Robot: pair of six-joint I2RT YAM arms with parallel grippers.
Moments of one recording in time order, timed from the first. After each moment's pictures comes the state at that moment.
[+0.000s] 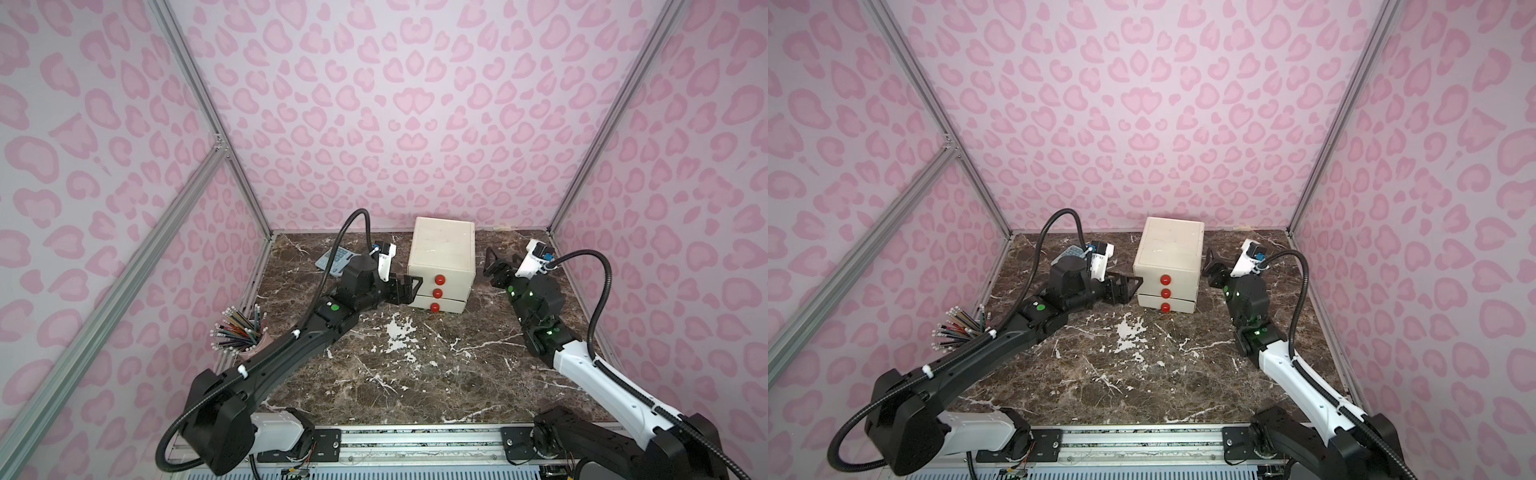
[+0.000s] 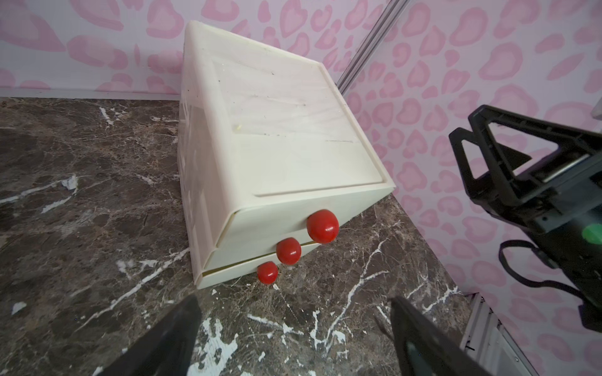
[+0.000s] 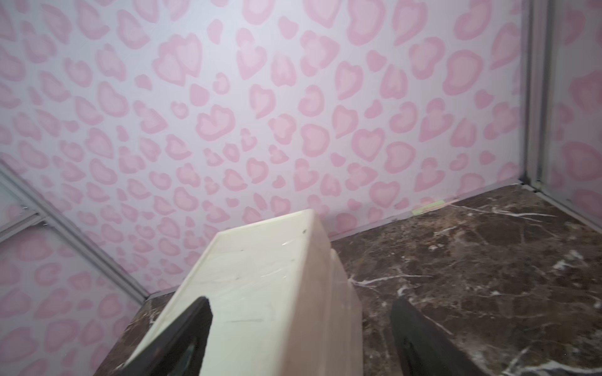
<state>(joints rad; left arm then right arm) -0.63 1.37 1.07 -0.13 0.19 -0.43 0.32 1.09 0.68 0.37 0.23 0.47</state>
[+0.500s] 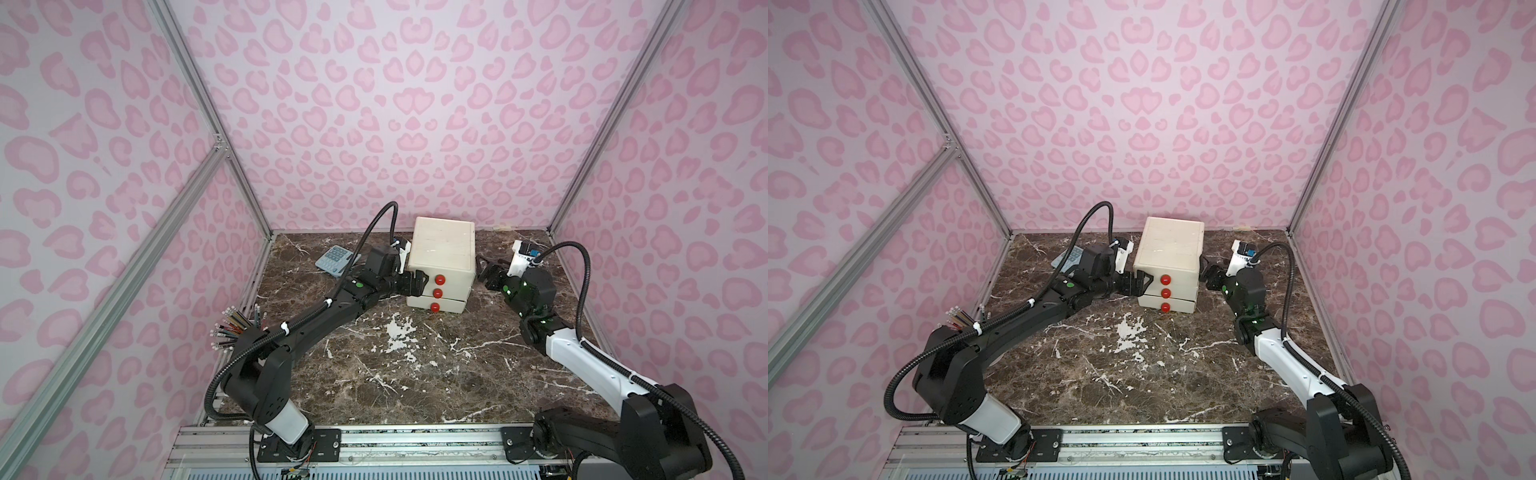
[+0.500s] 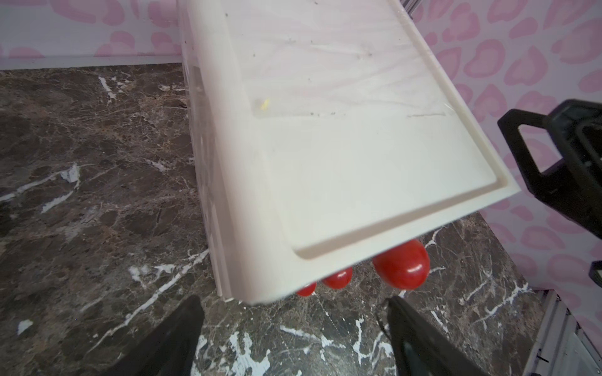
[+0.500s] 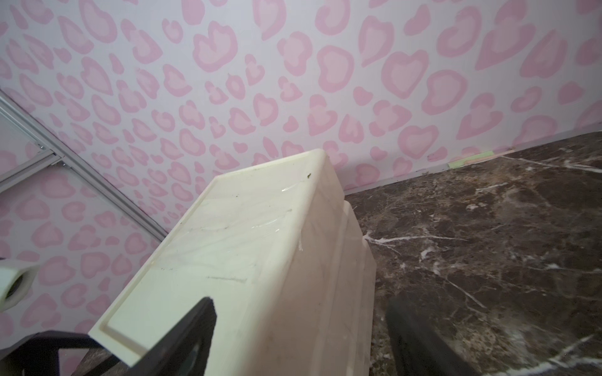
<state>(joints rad) -0.61 1.62 1.24 -0.21 0.14 -0.34 0.25 1.23 0.67 0.41 -0.05 0.48</state>
